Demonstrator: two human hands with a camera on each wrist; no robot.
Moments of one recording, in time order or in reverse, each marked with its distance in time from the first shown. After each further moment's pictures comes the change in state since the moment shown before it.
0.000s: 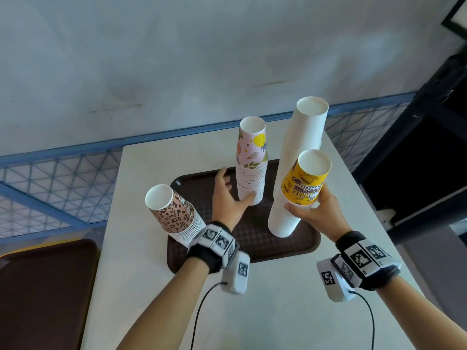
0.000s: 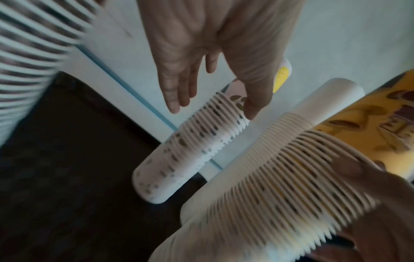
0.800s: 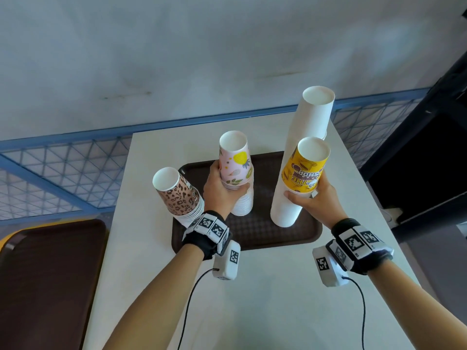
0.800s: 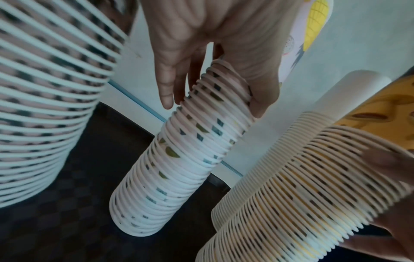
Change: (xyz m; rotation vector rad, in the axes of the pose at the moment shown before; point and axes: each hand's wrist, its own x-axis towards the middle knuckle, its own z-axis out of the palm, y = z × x) left_hand -0.012 0.000 -0.018 0.091 0.159 0.068; right_hand 0.003 0.004 0.005 0.024 -0.027 0.003
